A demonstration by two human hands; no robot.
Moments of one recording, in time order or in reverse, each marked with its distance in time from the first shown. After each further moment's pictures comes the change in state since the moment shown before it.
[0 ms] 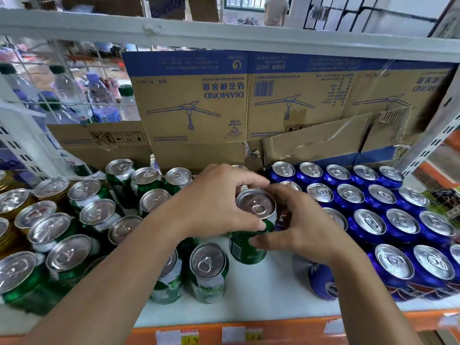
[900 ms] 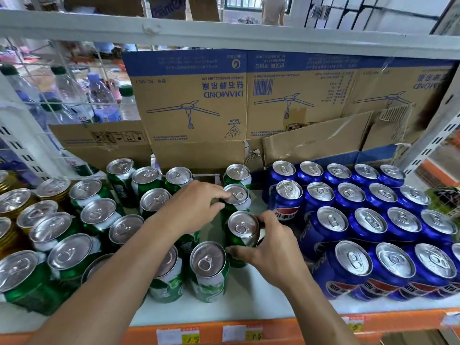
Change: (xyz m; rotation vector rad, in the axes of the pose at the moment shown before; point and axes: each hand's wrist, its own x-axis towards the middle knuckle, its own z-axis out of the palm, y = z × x) left_hand 0.015 -0.078 0.030 0.272 -0.021 -0.164; right_hand -0.005 0.037 0.069 -0.163 0.211 0.279
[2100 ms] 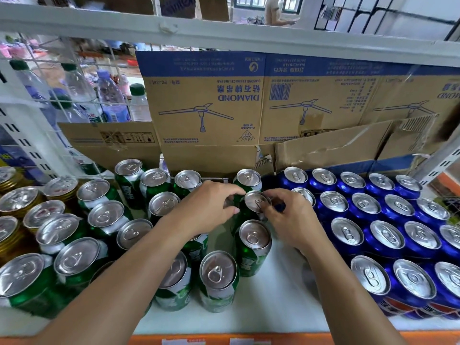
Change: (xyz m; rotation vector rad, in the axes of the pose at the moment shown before) left_hand 0.012 -0.007 0.001 -0.142 -0.018 -0.025; right_hand 0.065 -0.003 -0.022 0.013 0.052 -0.120
